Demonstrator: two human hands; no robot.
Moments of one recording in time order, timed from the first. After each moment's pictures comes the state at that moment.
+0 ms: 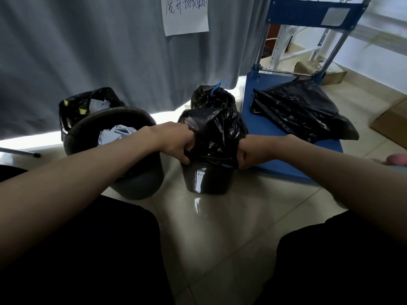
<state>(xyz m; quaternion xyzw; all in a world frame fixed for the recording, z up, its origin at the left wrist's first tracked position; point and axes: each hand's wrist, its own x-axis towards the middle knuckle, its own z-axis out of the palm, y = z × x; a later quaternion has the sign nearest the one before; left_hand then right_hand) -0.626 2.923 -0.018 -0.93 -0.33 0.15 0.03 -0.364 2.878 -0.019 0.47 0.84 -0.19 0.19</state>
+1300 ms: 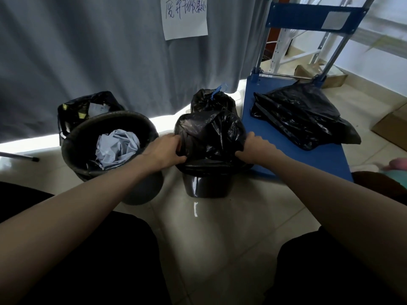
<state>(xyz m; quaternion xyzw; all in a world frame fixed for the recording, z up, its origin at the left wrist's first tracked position) -0.643 2.909 -0.061 -0.82 -0.57 -0.04 -0.07 -0.375 2.887 -0.049 0.76 0.63 -0.17 0.02</state>
